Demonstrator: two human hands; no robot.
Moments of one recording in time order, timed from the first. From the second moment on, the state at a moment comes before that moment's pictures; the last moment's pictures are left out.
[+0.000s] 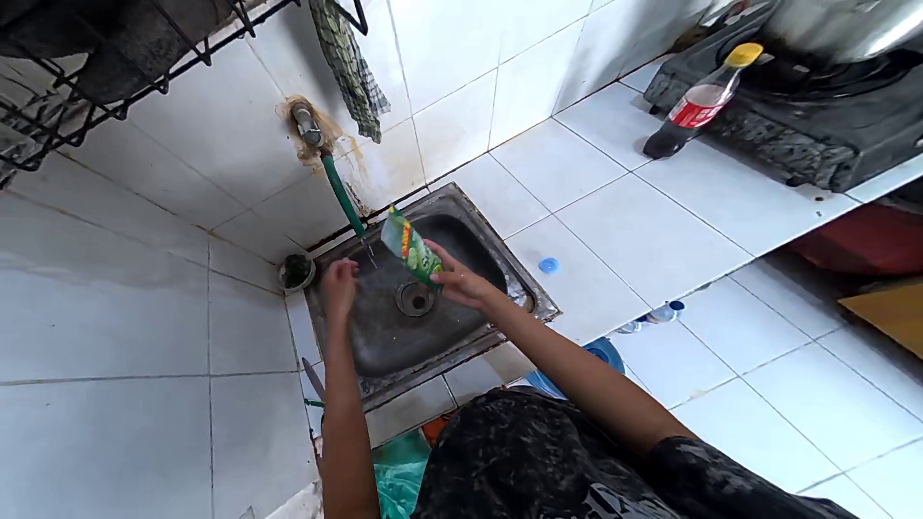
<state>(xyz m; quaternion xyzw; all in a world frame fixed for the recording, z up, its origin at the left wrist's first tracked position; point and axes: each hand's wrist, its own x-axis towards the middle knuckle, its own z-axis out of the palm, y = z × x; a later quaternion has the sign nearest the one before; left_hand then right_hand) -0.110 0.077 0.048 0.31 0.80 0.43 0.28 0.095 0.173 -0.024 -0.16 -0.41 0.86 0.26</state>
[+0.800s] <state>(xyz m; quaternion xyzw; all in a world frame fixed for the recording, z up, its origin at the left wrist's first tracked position) -0.117 0.166 0.025 0.43 0.78 0.34 0.32 0.130 0.197 -0.041 -0.24 -0.38 0.84 0.32</state>
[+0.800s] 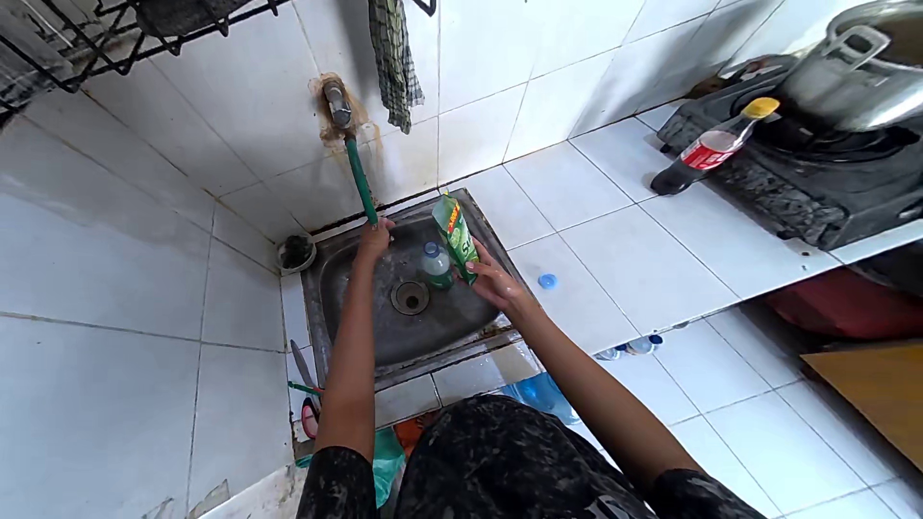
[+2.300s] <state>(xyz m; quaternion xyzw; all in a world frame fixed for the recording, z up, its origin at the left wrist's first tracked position) -0.004 0.094 0.033 0.46 0.57 0.53 0.42 0.165 0.182 -0.025 -0.24 -0.61 0.72 0.22</state>
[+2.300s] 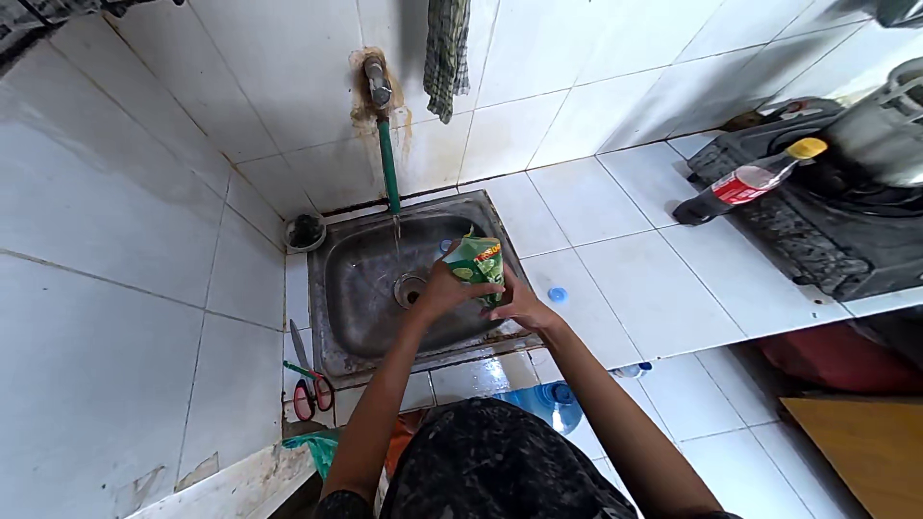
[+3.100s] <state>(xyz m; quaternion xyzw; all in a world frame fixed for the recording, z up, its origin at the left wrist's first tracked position) 0.000 0.085 -0.061 0.37 0.69 0.28 0.55 0.205 0.268 0.000 -0.39 -0.72 0.52 0.24</state>
